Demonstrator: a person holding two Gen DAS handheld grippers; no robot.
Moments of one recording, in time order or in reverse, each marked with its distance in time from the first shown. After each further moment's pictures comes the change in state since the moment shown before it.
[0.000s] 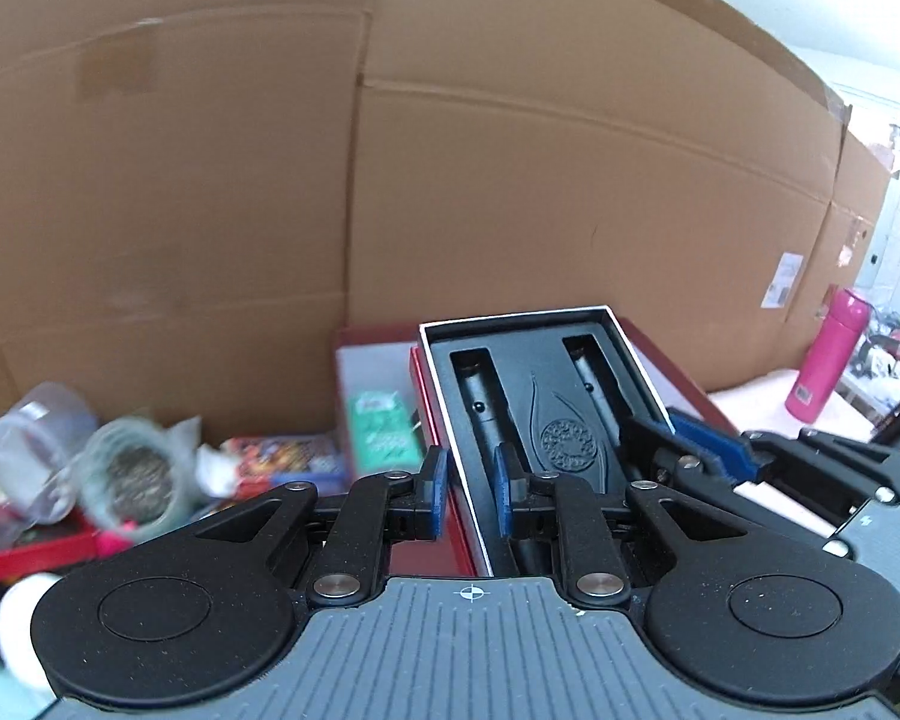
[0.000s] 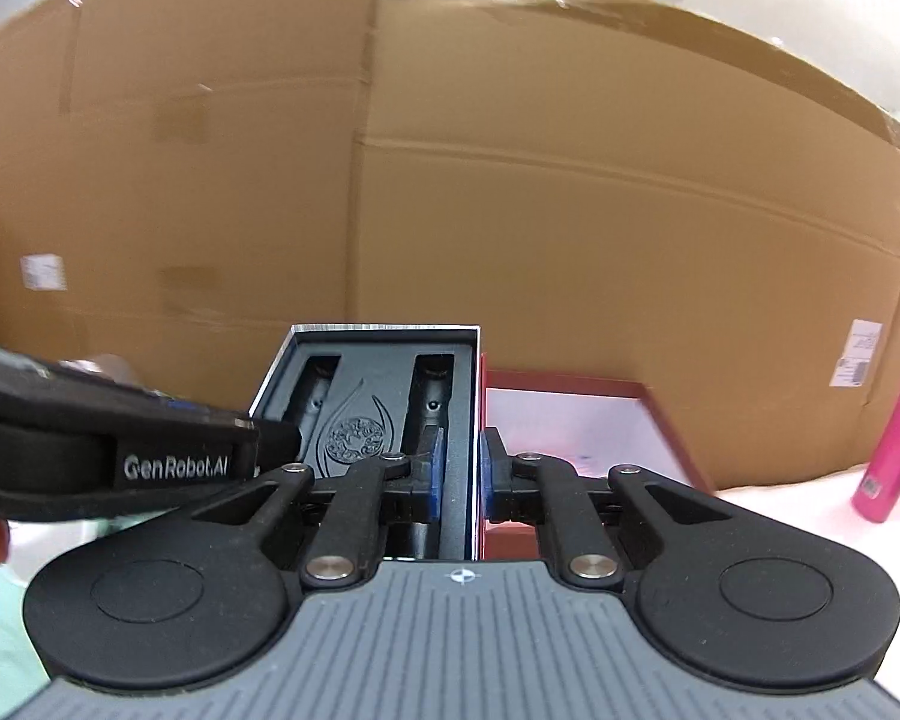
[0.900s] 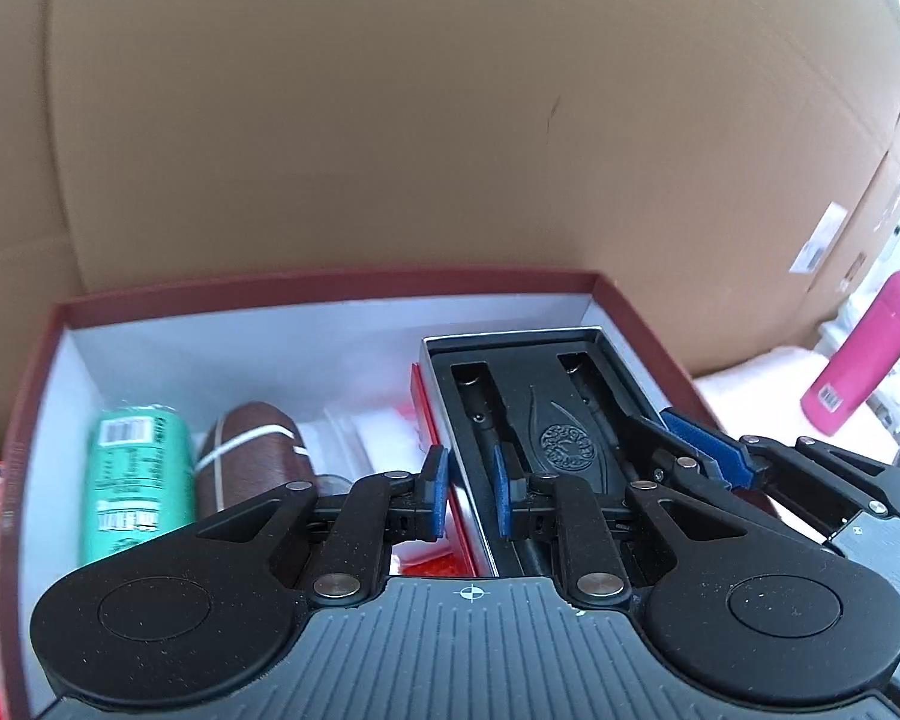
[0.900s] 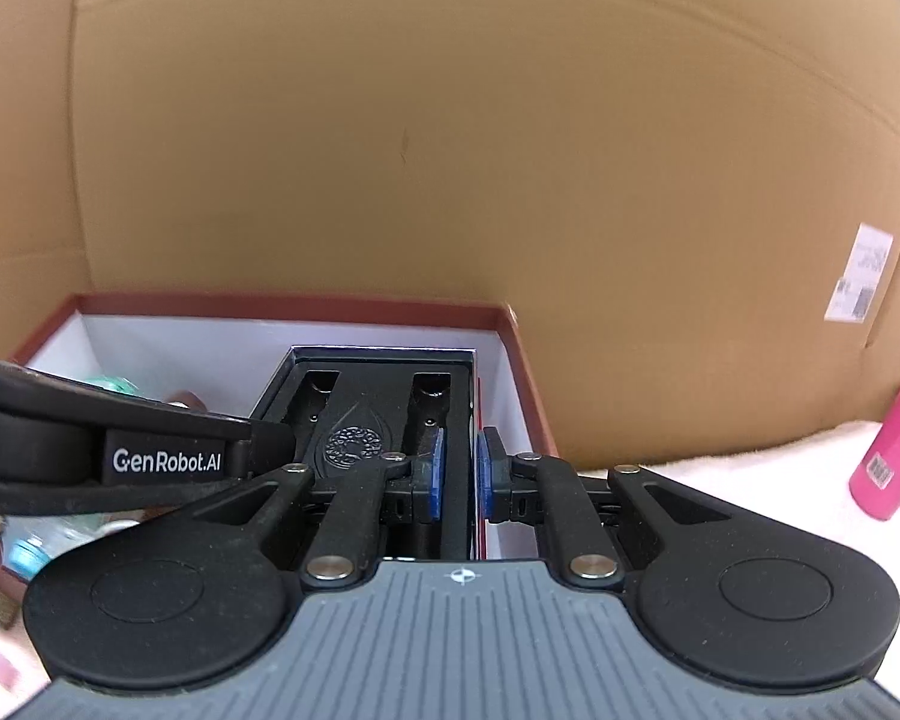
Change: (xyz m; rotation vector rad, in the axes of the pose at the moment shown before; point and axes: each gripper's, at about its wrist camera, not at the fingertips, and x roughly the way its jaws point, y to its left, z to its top) left arm 0.191 -0.076 0.033 -0.051 0.197 -0.076; right arm 0.148 -0.104 -0.028 0.037 0.170 -0.074
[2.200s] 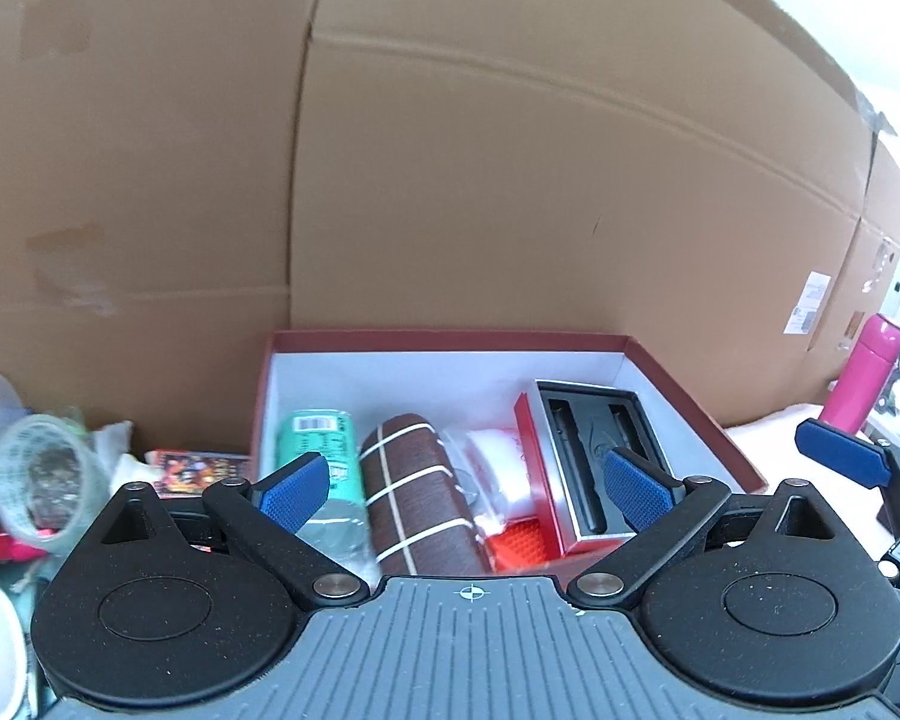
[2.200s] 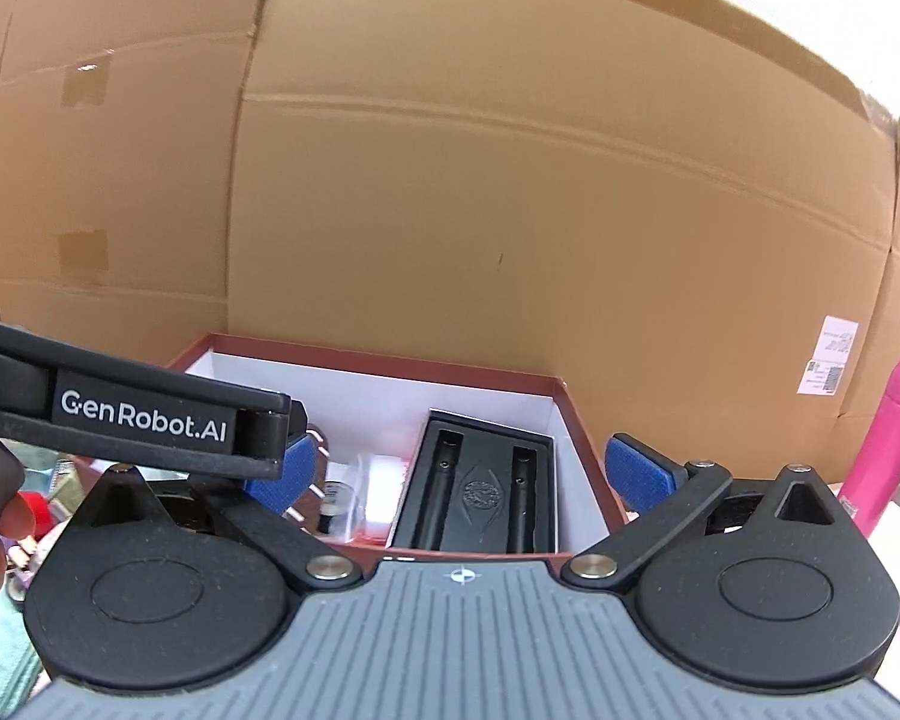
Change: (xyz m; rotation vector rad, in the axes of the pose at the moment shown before) left arm -0.117 0.024 -0.052 -0.004 -0.260 0.116; right arm -0.097 0.047 -0.037 -0.065 -0.220 0.033
